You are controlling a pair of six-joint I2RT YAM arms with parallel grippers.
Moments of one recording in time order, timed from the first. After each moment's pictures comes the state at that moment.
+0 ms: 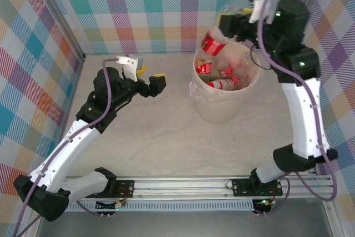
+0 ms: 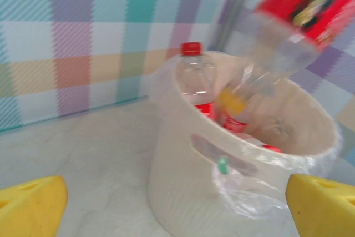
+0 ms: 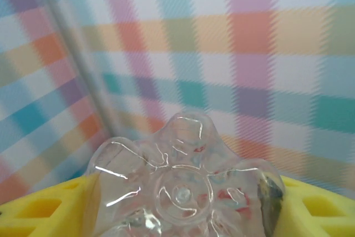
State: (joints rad) left arm -0.48 1.07 1.13 -0.22 0.16 -0.25; right arm 0.32 1.49 2.23 -0.80 -0.18 0.12
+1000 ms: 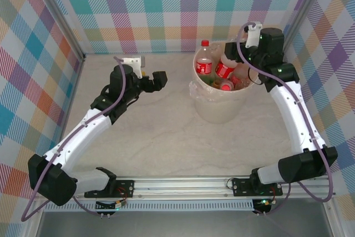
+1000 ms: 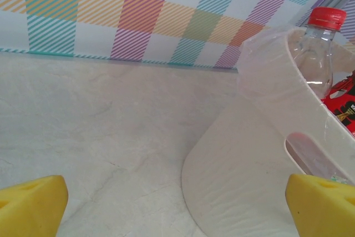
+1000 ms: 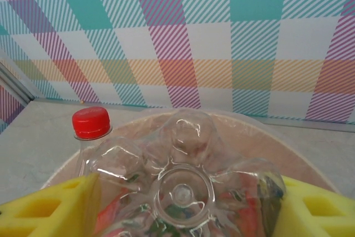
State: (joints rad) left arm -0.46 1.23 1.11 -0.20 0.04 -0.43; right arm 0.20 1.38 1.56 -0.52 -0.17 0.13
